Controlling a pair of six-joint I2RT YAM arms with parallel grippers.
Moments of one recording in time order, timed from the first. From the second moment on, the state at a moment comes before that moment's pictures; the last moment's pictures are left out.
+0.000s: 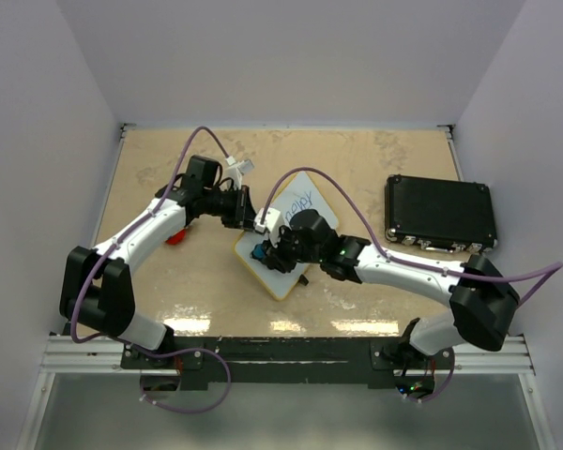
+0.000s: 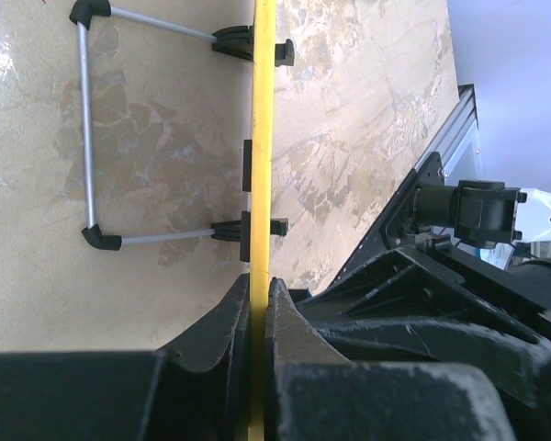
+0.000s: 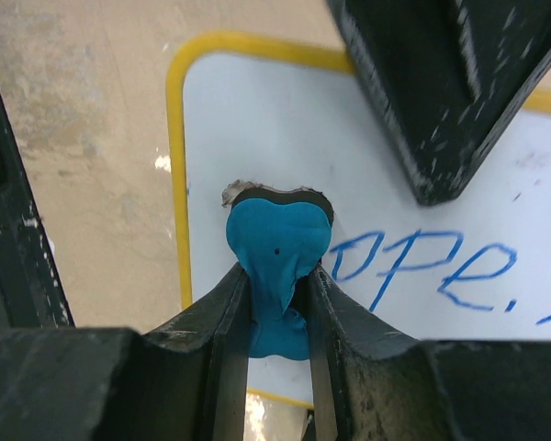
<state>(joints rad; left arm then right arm) -0.35 1.50 1.10 -0.46 0.75 -0.33 0.96 1.45 0.92 -0.01 -0.18 -0.07</state>
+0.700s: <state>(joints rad) -0.35 1.49 1.09 -0.45 0.75 -0.33 0.94 1.47 1.03 -0.12 -0.18 -0.09</state>
